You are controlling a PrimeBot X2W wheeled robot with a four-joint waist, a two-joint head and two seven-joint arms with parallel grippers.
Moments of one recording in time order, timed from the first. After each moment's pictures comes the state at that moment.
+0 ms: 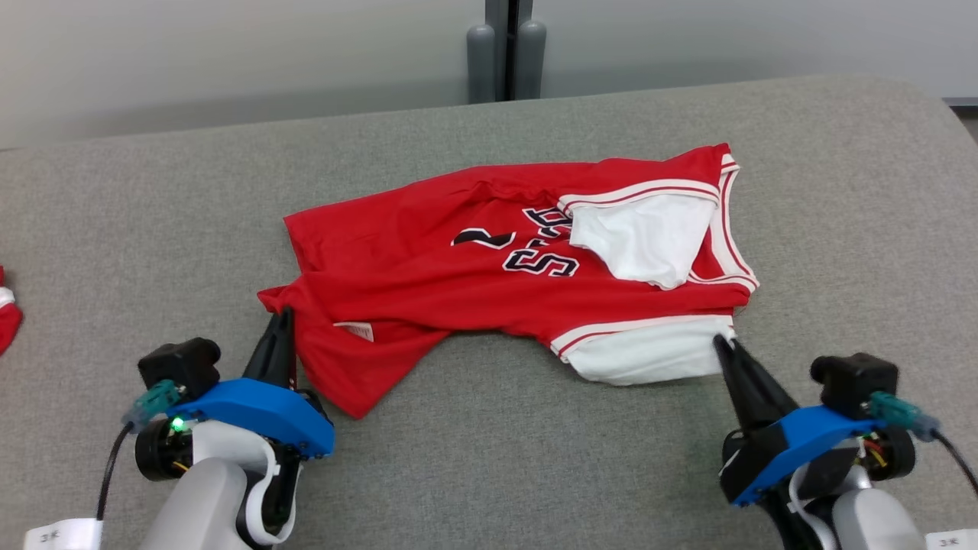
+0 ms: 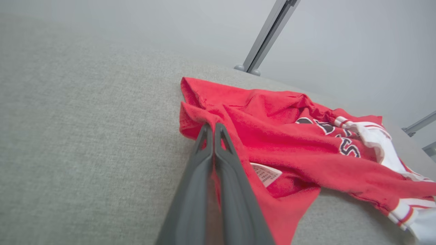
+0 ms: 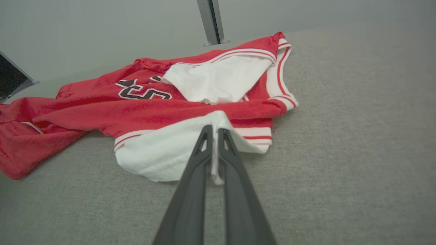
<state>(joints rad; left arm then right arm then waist) -0.33 0.20 -0.32 0.52 -0.65 0.02 -0.10 -0.15 -0.05 0.05 0.25 0.27 0.13 0.09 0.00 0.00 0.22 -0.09</state>
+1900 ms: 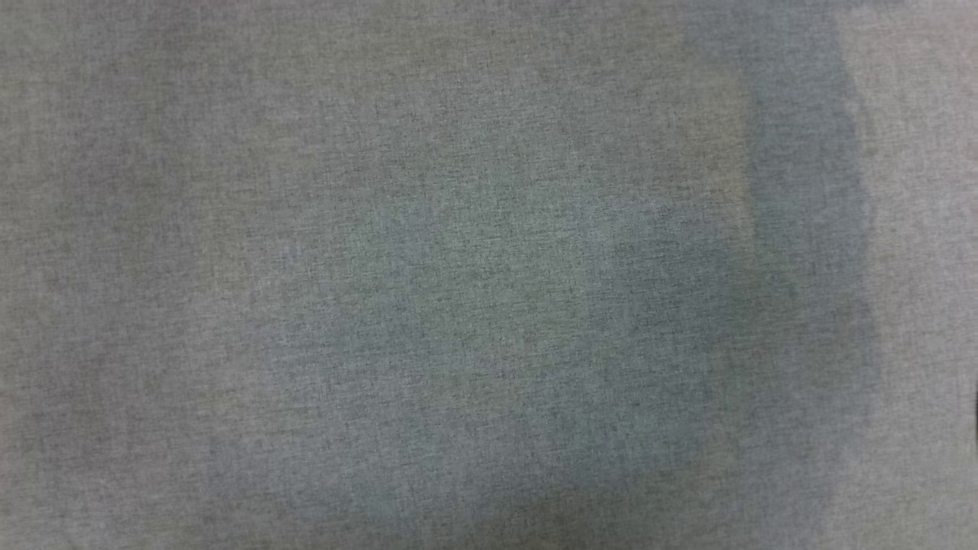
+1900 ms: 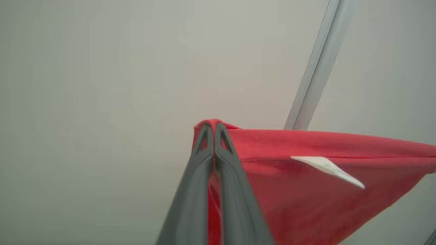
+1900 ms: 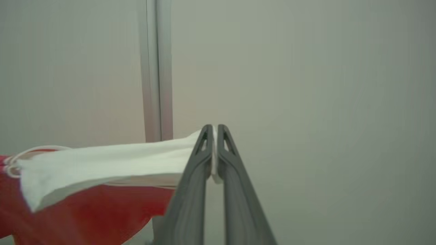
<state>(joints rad) -1.22 0.46 -0.15 0.32 -0.66 -0.06 0.00 -1.47 -0.26 -0.06 0.55 0.22 0.13 -0.13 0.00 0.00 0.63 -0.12</state>
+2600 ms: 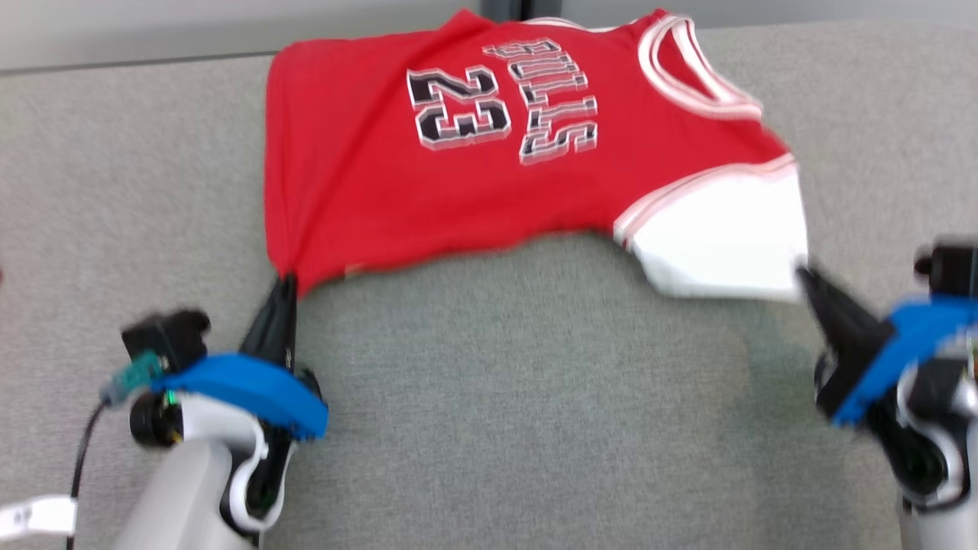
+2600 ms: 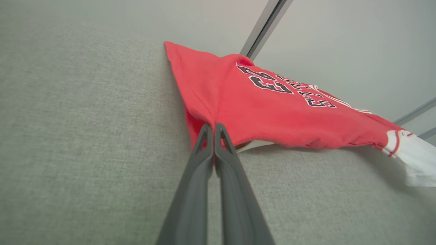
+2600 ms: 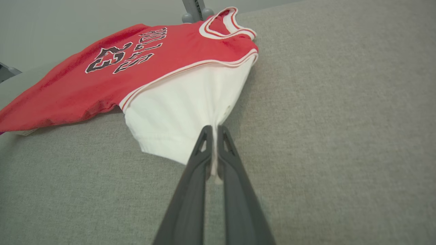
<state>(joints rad) -0.41 0.25 -0.33 0.43 -0.72 -0.05 -0.09 -0.37 -0.17 -0.11 0.11 0.41 0.13 0.49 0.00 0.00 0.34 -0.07</state>
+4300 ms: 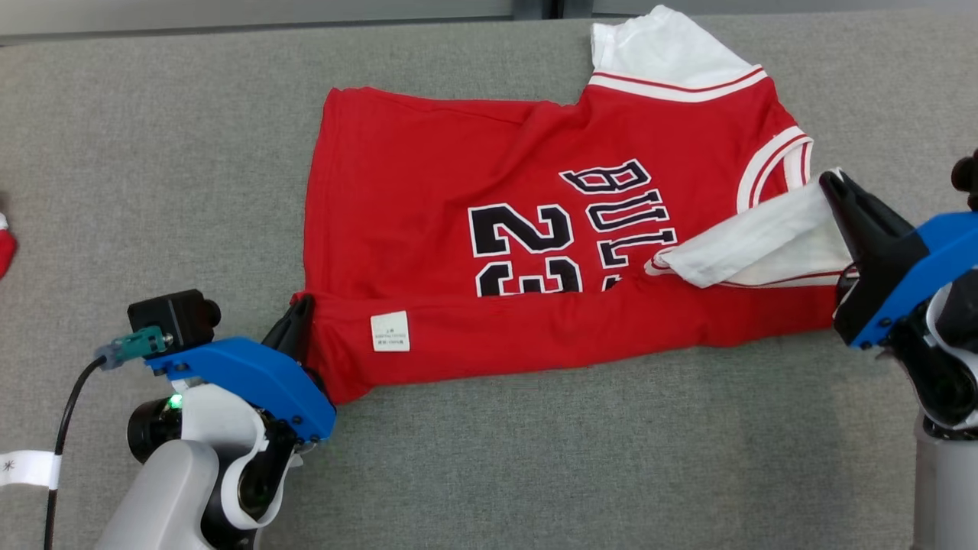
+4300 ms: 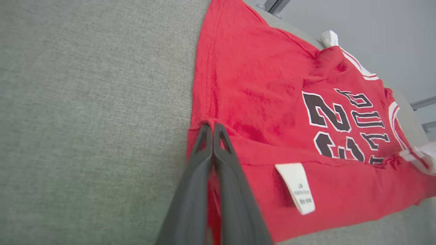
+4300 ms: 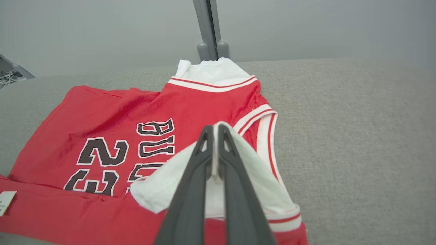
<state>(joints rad) -0.26 0.31 -0.35 0.05 -0.82 0.21 0.30 -0.40 -0.09 -0.18 -0.14 0.29 0.13 0.70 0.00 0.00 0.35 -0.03</state>
